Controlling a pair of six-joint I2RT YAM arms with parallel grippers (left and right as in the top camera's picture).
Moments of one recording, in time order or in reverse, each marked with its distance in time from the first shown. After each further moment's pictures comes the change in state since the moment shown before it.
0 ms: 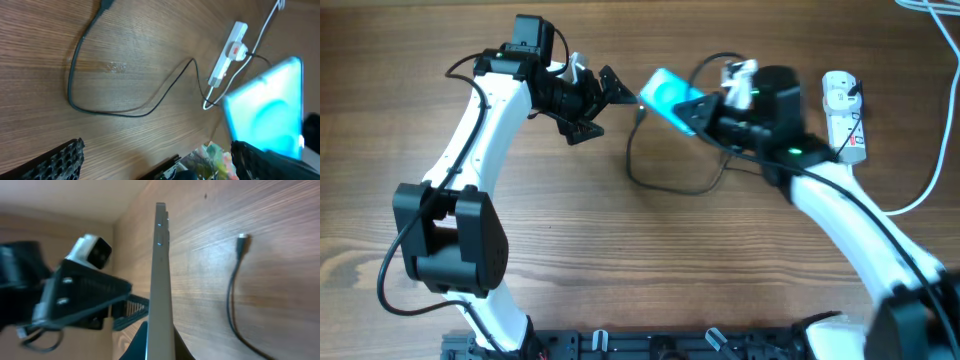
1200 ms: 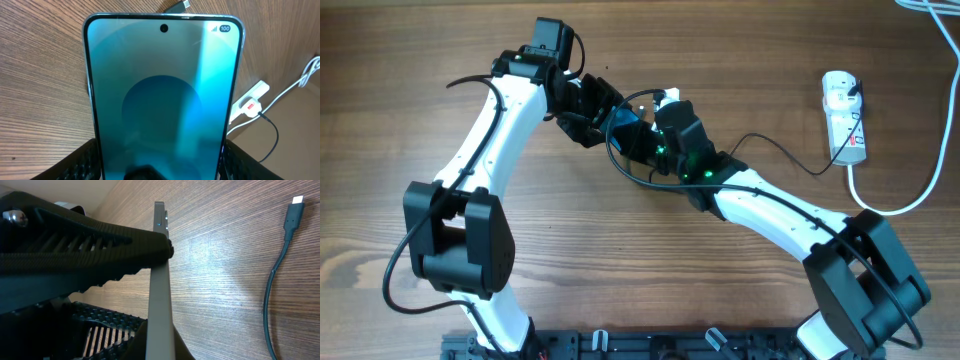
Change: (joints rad) left arm -0.068 0.000 -0.004 0.000 -0.210 -0.450; right arm 0.370 0.275 0.000 0.320 0.380 0.084
